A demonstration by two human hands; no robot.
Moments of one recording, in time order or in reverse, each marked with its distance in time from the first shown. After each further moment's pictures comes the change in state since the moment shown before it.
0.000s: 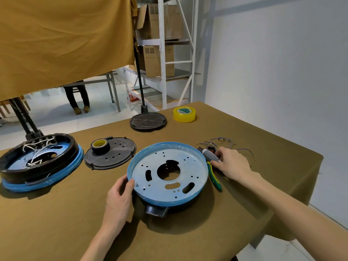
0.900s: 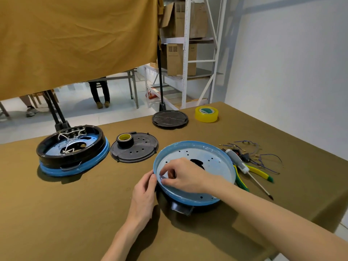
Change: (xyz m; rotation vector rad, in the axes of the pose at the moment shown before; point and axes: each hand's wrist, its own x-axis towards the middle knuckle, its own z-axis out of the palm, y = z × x) left_hand -0.003 -0.005 -0.008 -0.110 -0.082 0.035; right_hand -0.039 -0.187 0.026 0.302 -0.326 -0.710
